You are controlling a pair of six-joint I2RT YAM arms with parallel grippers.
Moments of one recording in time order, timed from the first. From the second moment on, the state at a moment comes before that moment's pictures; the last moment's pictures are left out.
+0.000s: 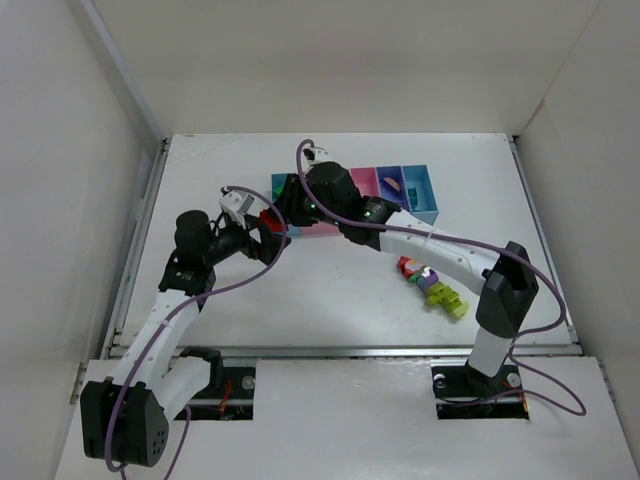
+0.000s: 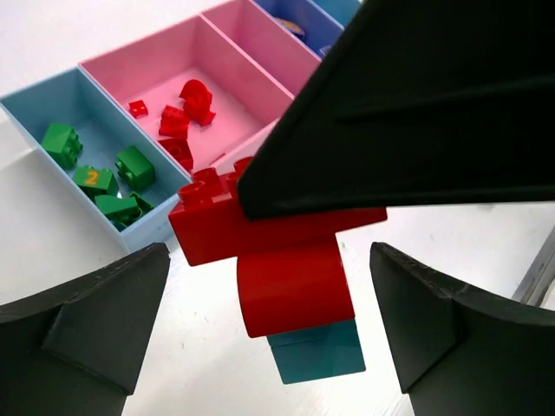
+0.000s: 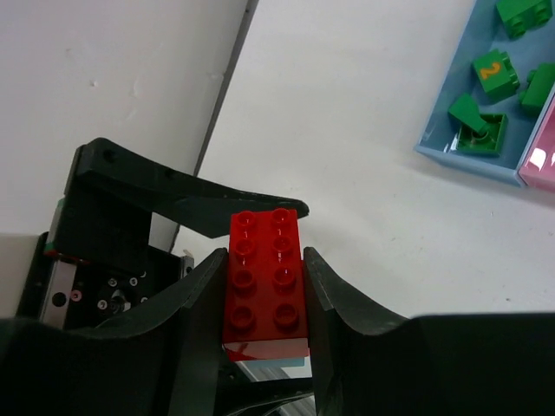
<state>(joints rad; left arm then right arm) -0.16 0.92 0.59 0.07 0.65 -0.08 0.92 1.77 1.59 -0.19 0.03 0.78</state>
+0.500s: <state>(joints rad) -0.16 0.92 0.58 0.11 0.61 -0.15 0.93 1.78 1.59 -0.19 0.00 0.79</state>
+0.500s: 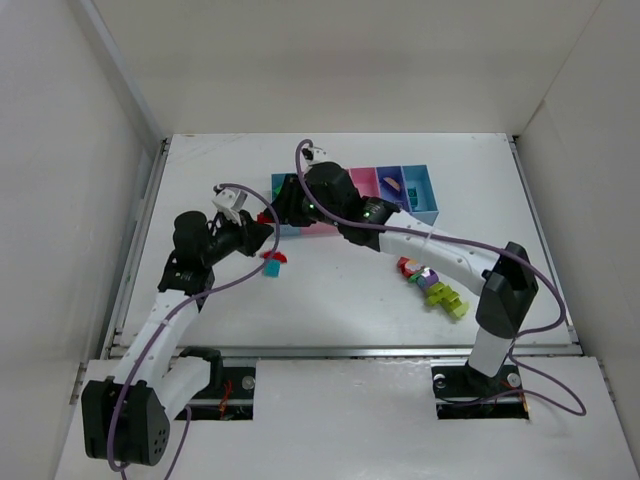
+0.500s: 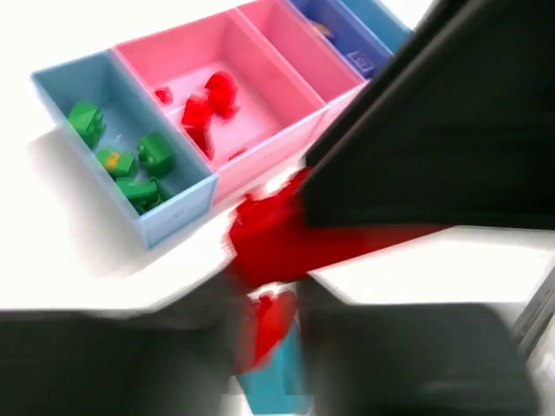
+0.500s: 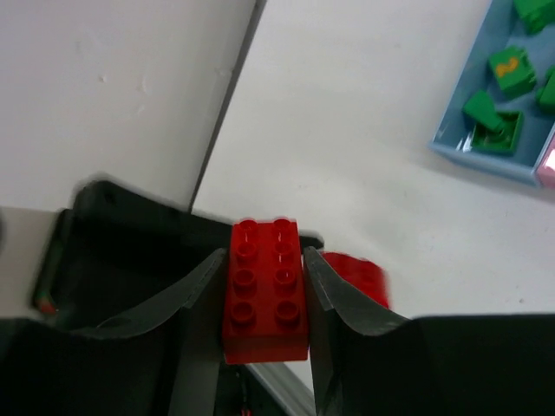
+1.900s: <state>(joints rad) -0.15 0.87 0.57 -0.09 0.46 -0.04 0.81 1.92 1.75 -0.32 0.22 0.29</state>
